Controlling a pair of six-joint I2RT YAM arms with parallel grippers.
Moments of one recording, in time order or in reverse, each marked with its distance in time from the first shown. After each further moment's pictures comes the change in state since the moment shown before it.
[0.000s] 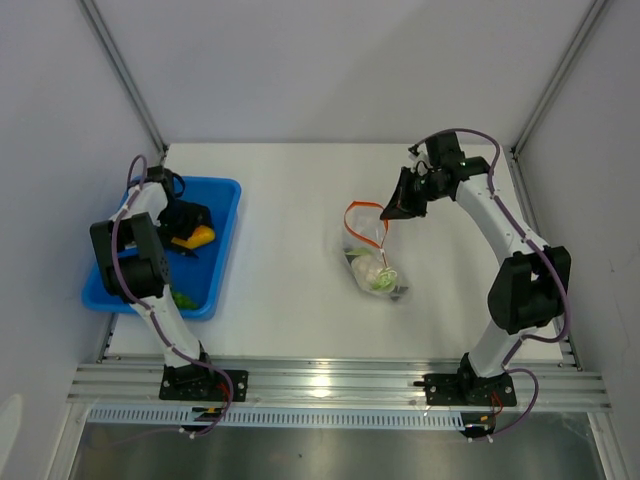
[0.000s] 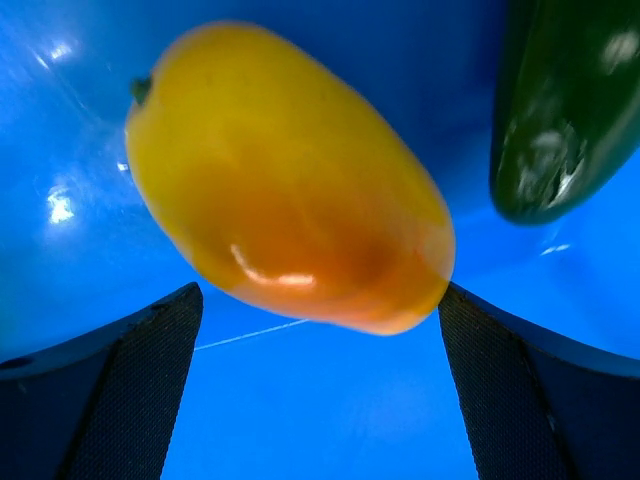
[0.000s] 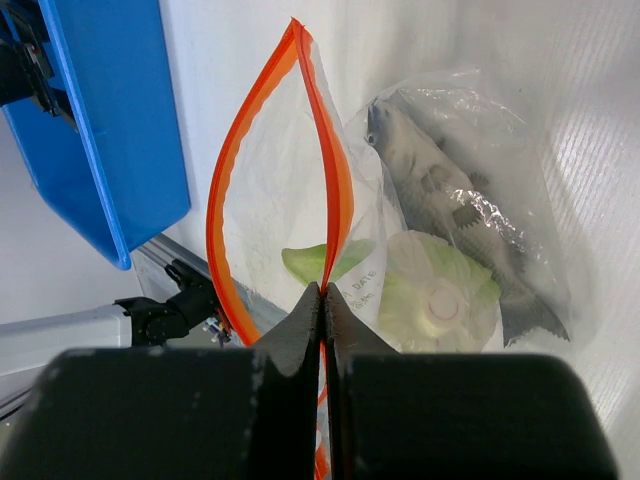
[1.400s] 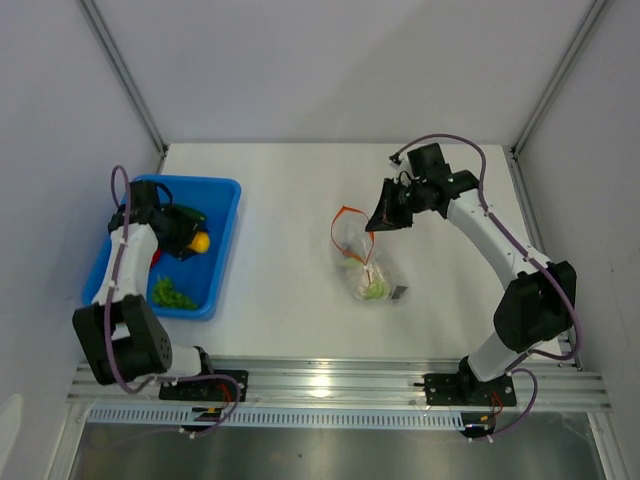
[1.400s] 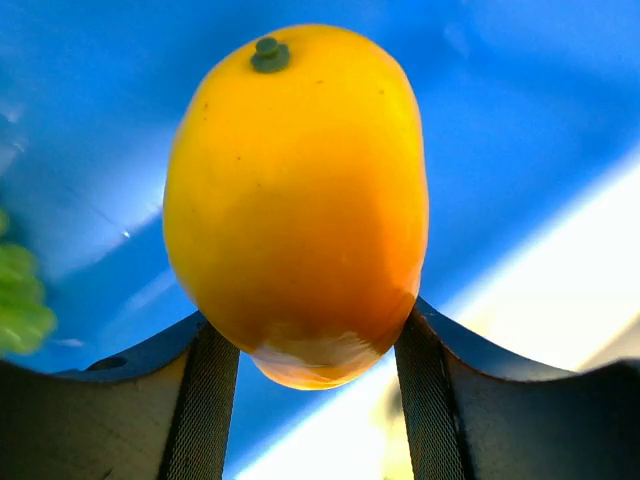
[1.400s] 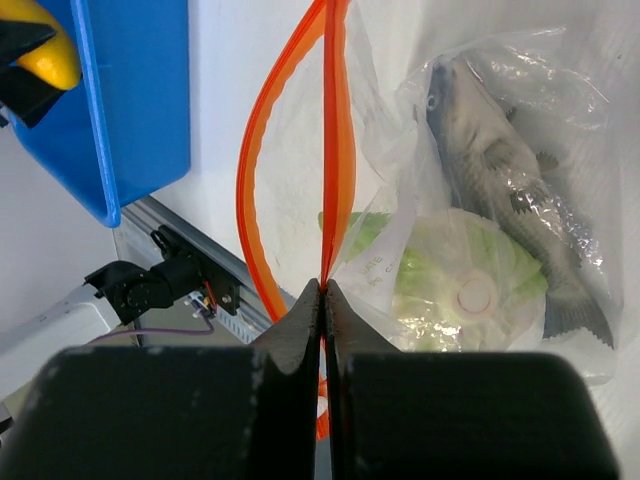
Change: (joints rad) left arm 0.039 -0.491 -0.336 0.144 0.115 0.157; right arm 0.131 -0.107 -0.103 0.066 0.034 0.013
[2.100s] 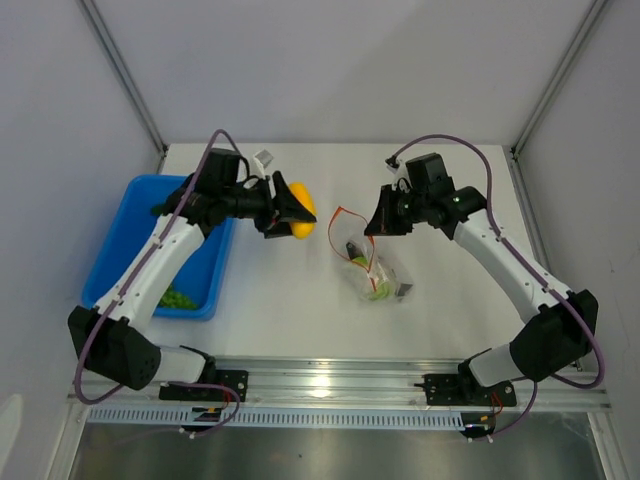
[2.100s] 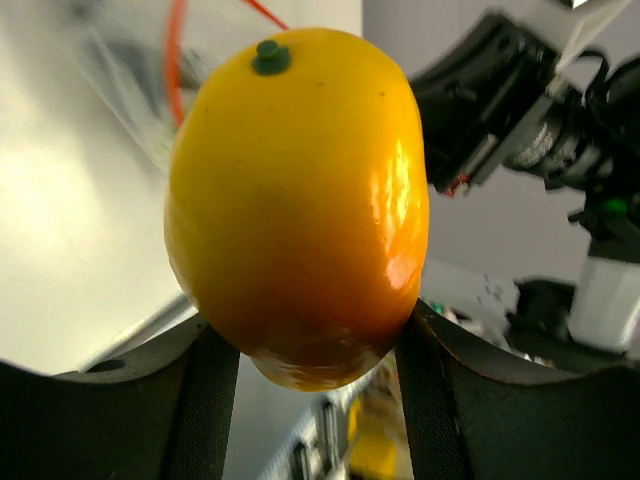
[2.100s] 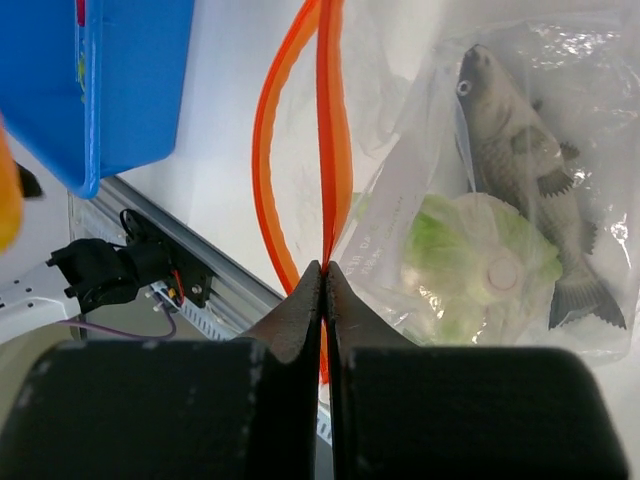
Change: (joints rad) left arm -0.616 -0.129 0.230 0.076 0.545 0.019; right arm 0.091 -0.159 -0.093 0.080 0.126 -0.022
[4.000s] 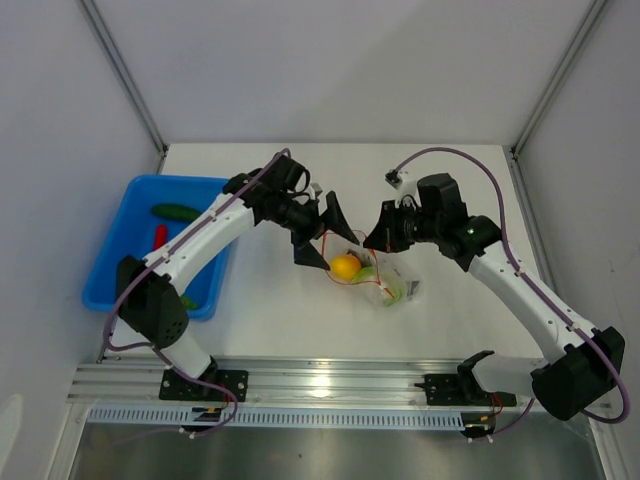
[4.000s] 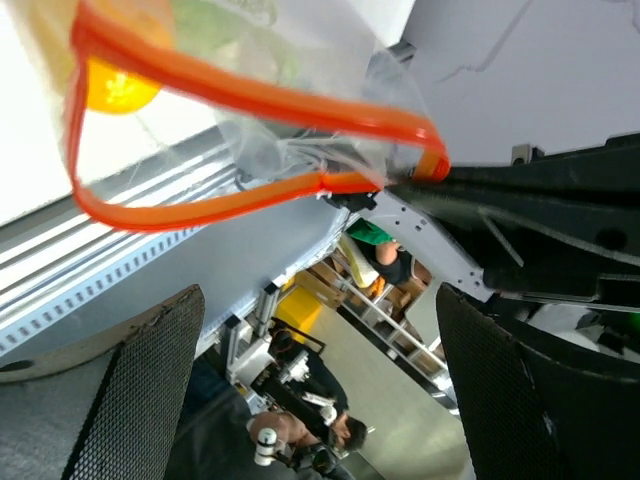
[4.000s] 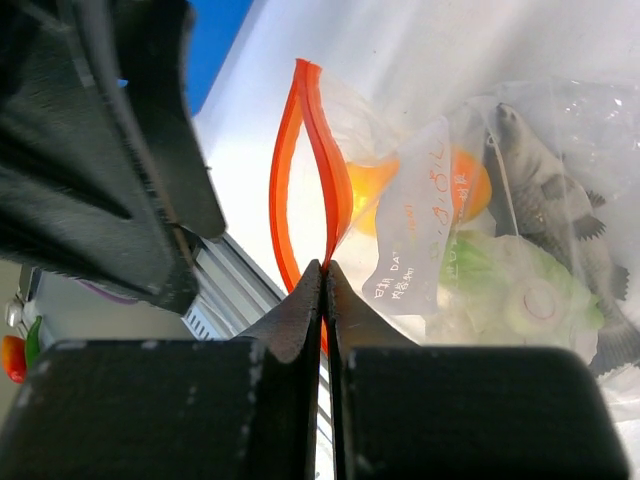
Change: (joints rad) left arm -0.257 0.319 0.185 -0.224 0.074 -0.174; right arm 0.050 -0.226 -0.215 0.169 -0.070 -0.119
